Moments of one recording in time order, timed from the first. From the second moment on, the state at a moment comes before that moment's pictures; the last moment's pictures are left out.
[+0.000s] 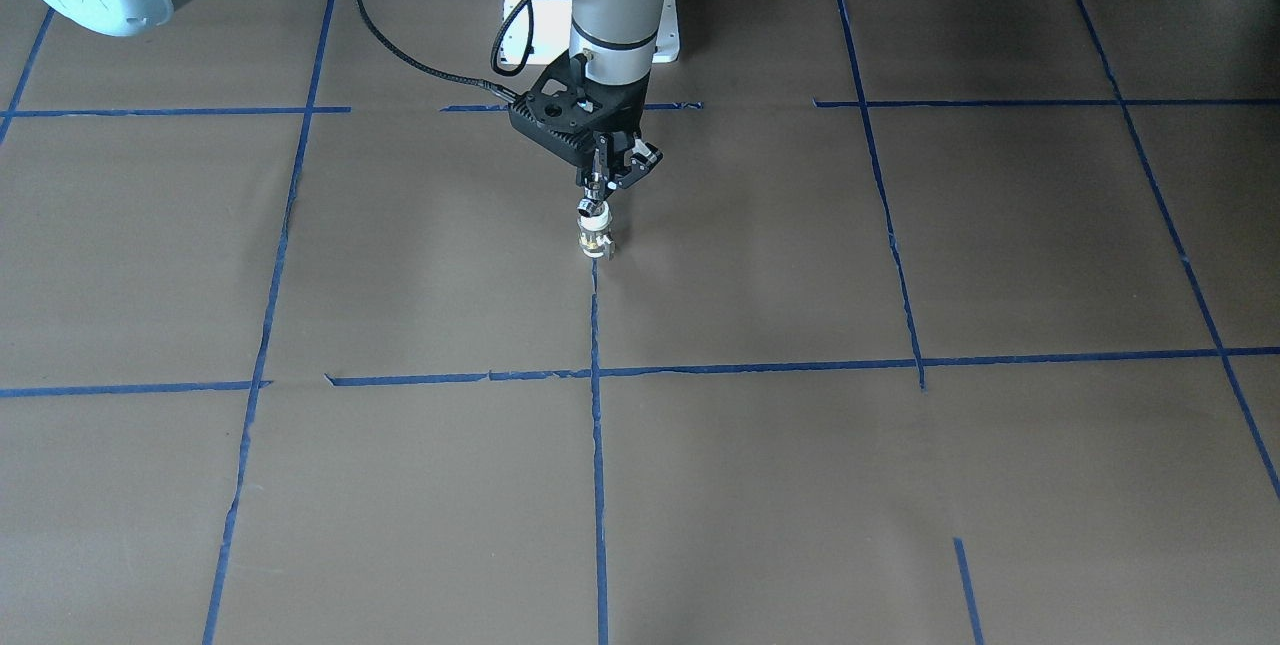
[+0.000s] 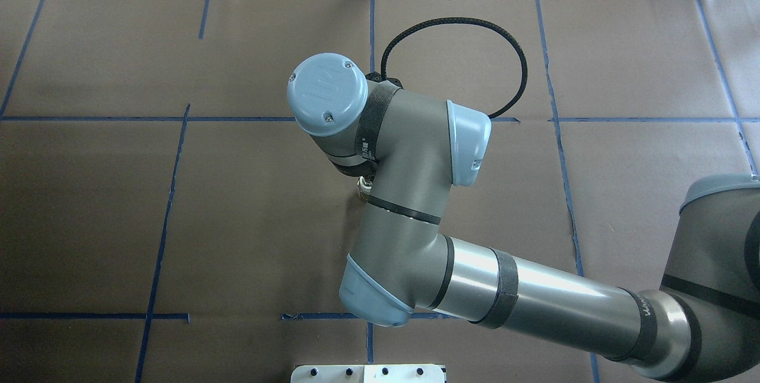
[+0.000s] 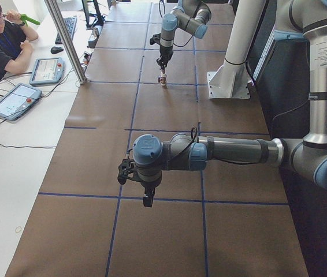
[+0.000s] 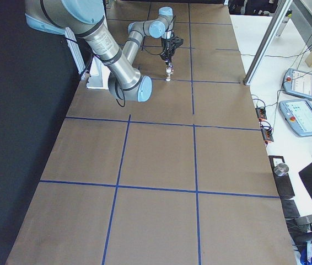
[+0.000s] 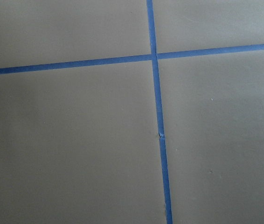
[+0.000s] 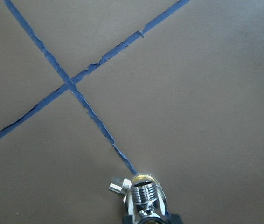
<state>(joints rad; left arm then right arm) -1.61 -1.44 -1.74 -1.53 -2.37 0.13 0.46 -0.62 1.61 -1.91 1.74 1.88</state>
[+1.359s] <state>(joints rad) -1.61 -1.44 -1.74 -1.53 -2.37 0.12 0.44 -0.63 1.60 -1.90 1.73 1.87</state>
